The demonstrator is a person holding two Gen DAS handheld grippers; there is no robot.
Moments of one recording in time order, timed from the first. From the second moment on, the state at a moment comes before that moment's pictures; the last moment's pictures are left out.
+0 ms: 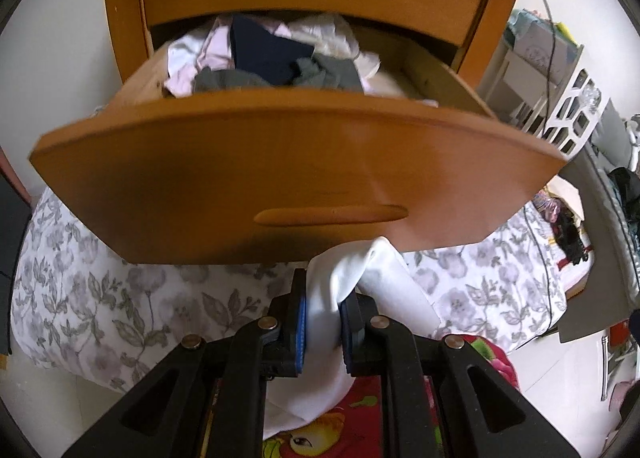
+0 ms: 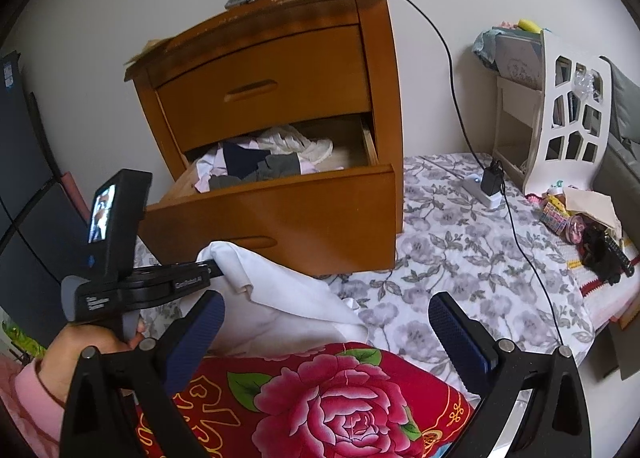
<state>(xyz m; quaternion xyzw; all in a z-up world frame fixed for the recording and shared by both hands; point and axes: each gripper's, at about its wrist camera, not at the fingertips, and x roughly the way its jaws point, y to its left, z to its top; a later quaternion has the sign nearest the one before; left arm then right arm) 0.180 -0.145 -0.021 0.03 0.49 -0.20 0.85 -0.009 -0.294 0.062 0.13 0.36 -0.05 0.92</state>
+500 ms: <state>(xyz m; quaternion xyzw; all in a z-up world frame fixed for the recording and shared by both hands) 0.192 -0.151 -0.056 0.04 0.52 -0.19 0.83 0.005 -0.288 0.042 0.13 0.39 -0.05 0.91</state>
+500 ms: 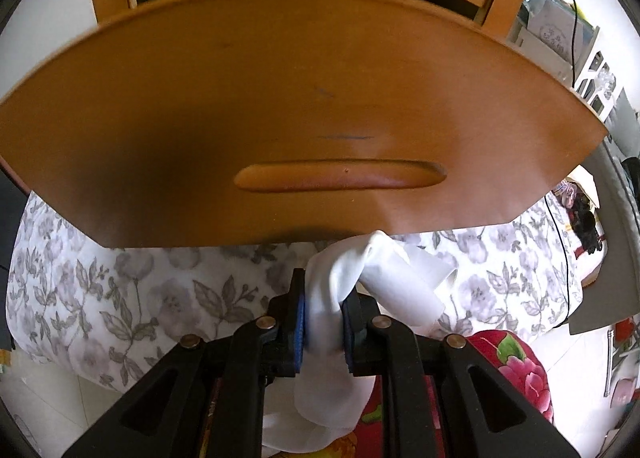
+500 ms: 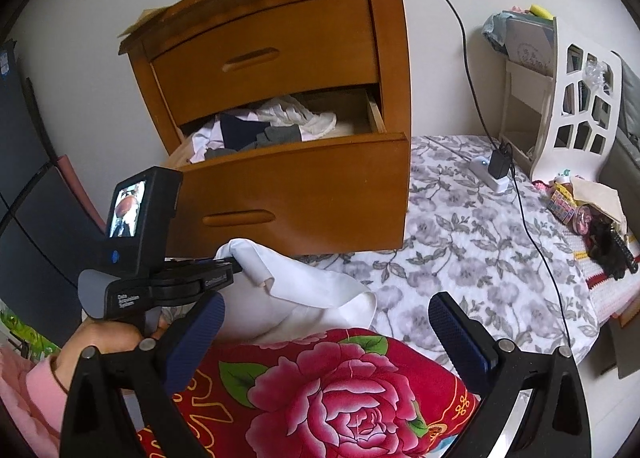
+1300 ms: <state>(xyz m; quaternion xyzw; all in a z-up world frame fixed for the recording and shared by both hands) 0.124 -0.064 0.063 -0.03 0.37 -0.13 0.92 0.007 -0.272 0.043 0.11 0.40 -0.03 0.91</state>
